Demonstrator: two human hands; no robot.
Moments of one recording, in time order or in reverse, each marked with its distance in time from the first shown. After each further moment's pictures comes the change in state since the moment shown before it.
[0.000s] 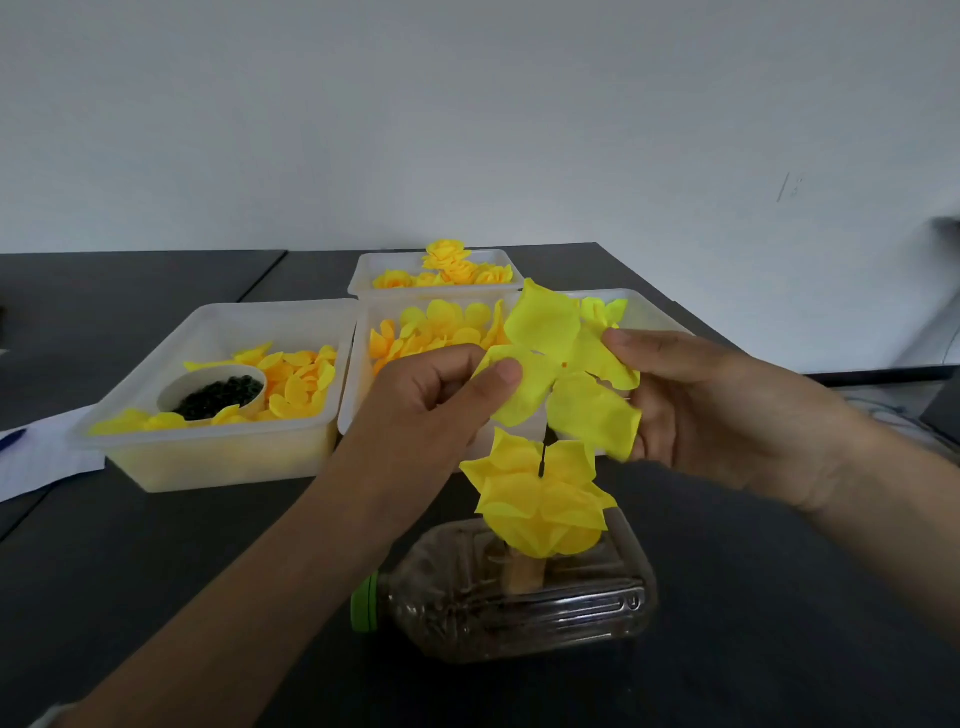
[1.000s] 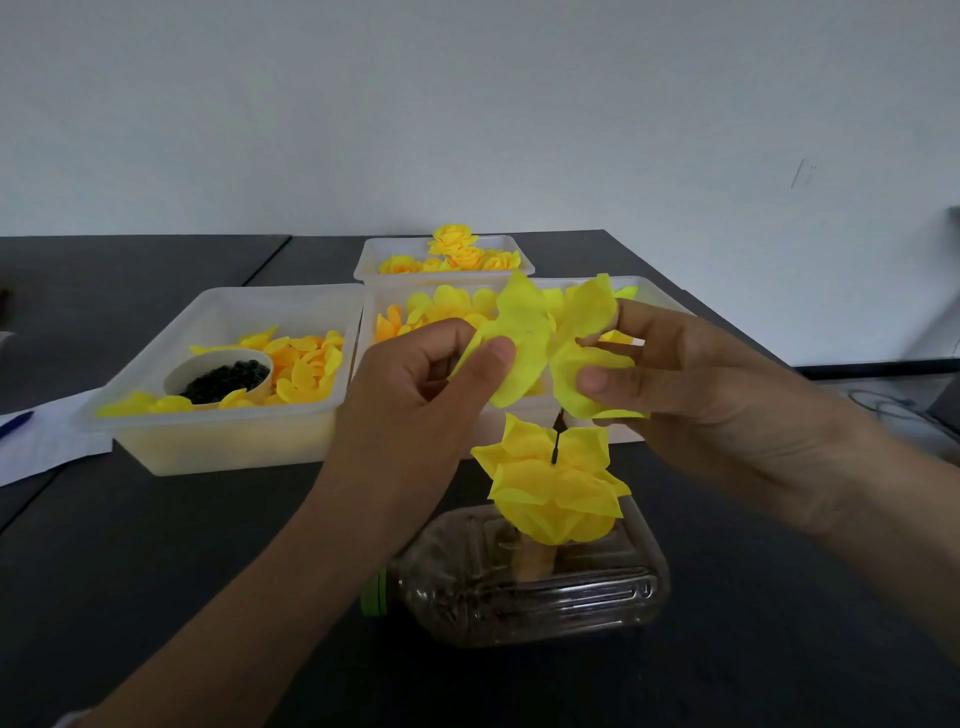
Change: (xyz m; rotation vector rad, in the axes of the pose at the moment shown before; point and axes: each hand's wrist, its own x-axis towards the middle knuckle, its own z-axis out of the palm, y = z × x) left_hand -0.007 -0.001 -0.003 0.148 0.162 0.111; right_hand -0.003 0.003 0.036 -0.220 0.209 -0.153
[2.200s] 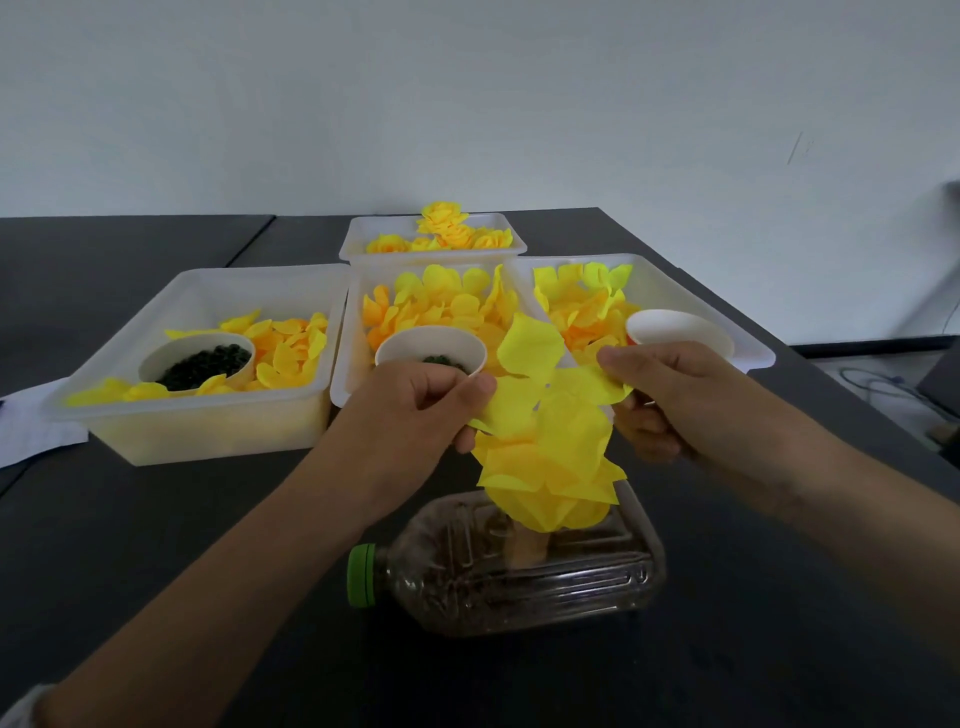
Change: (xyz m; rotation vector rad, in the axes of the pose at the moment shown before) left_hand 0.008 -0.046 -0.008 0.147 -0.278 -0.269; right_hand 0.007 0.037 -0.028 -0.304 0.193 0.162
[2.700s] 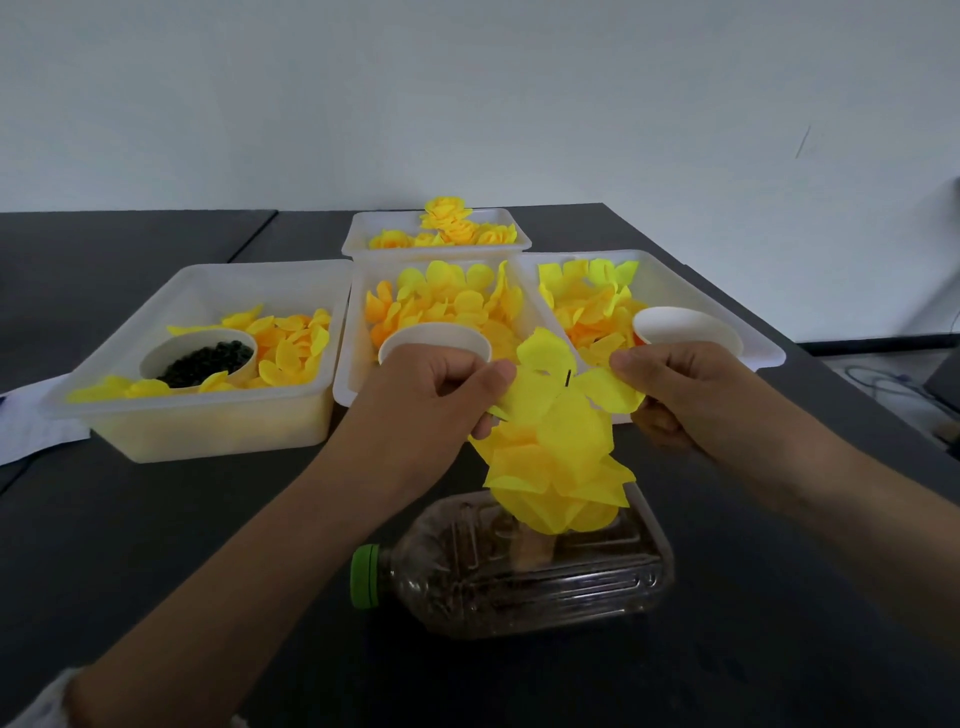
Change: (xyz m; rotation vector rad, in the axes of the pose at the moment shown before) left_hand 0.007 0.004 0.006 0.076 0.052 0.078; right_hand 0.007 0.011 -0.006 -0.076 0.037 -0.047
